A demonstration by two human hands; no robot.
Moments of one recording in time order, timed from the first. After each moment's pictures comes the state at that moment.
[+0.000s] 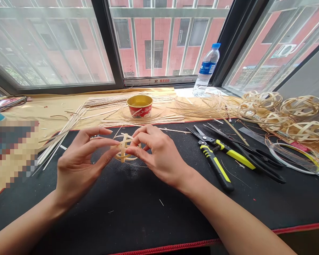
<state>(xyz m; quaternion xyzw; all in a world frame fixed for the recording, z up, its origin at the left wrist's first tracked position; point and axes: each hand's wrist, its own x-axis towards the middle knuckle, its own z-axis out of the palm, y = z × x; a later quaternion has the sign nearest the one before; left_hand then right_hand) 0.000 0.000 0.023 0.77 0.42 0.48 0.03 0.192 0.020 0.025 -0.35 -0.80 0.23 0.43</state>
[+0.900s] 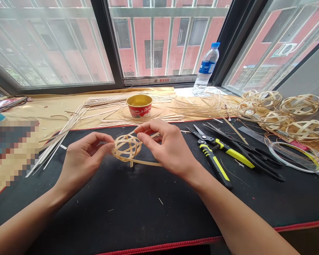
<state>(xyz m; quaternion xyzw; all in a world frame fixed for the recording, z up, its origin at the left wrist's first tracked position) 0.000 0.007 0.027 0.64 0.53 0.47 0.29 0.202 0.020 0.037 -0.42 -0.71 0.33 0.45</state>
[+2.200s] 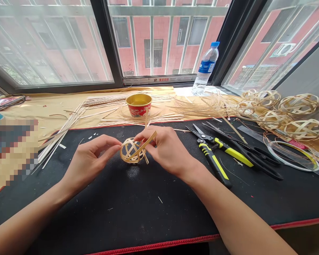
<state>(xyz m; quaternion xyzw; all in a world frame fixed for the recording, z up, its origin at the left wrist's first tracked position) -0.002 0.011 0.021 0.74 0.51 0.38 0.22 0.204 0.024 0.032 -0.39 -0.81 0.23 0.38</state>
